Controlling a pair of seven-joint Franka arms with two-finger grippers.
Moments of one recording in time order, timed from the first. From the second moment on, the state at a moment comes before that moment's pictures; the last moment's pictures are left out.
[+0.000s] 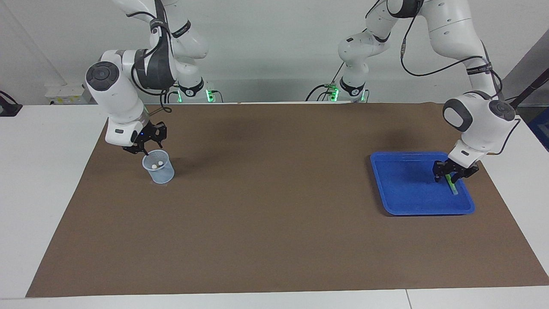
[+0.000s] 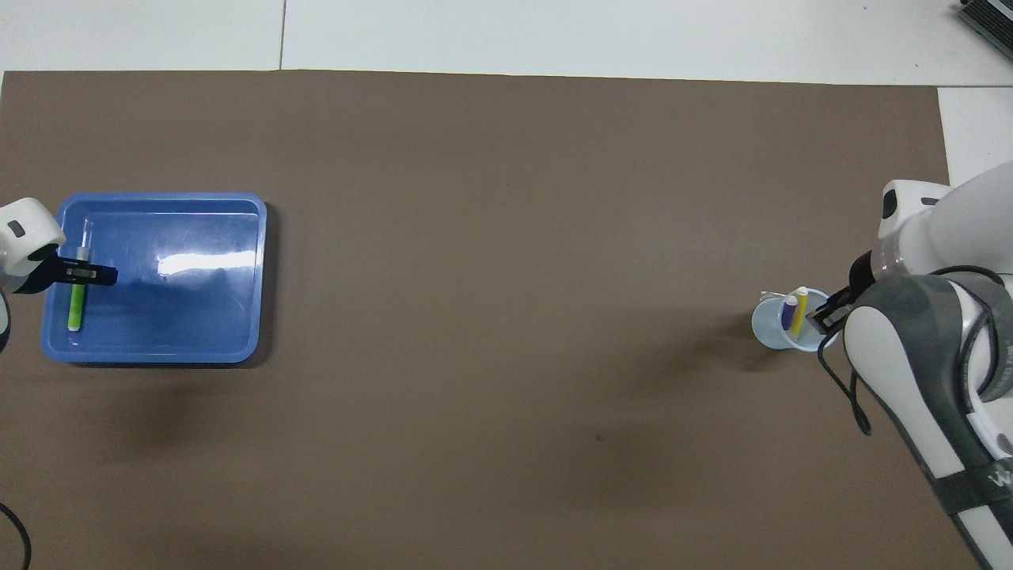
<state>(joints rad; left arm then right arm) 0.34 0.30 -0.06 -1.99 0.04 2.40 0.47 -0.22 0.01 0.21 -1.98 -0.06 1.85 -0.57</state>
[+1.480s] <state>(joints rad) 0.37 0.37 -0.07 -1.96 0.06 2.44 0.48 -0.03 0.00 0.26 -1.96 0.38 1.93 0.00</state>
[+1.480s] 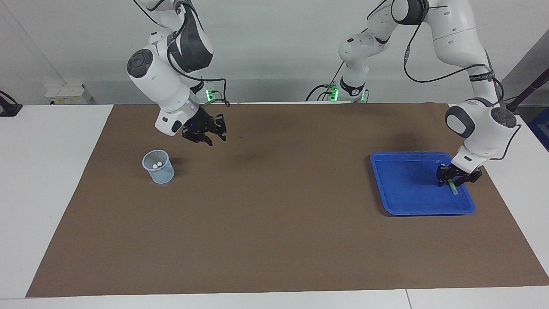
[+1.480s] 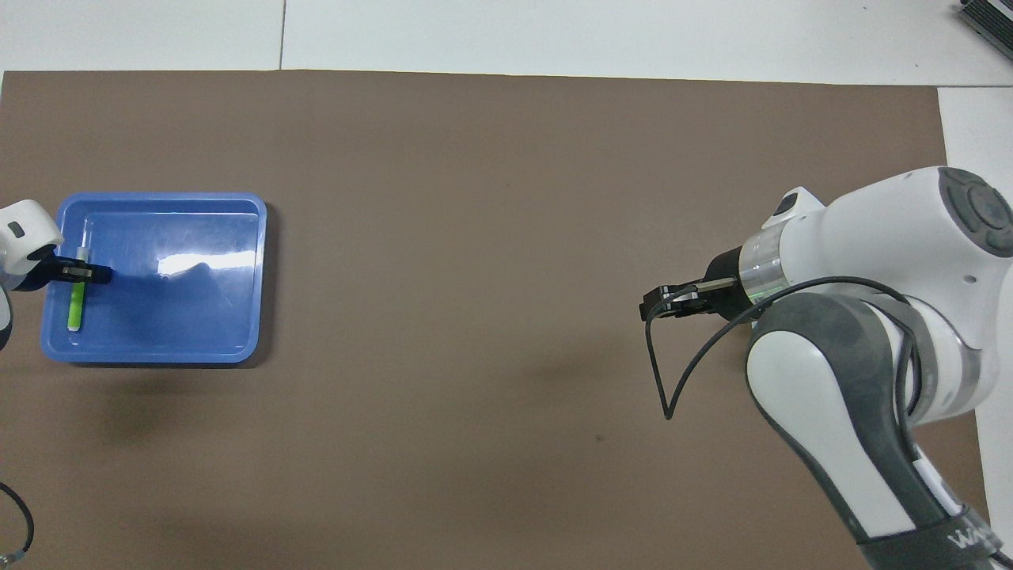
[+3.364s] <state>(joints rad) 0.28 0.37 -0.09 -1.85 0.01 2.24 0.15 0.22 0.04 0.27 -1.97 0.61 2.33 0.65</state>
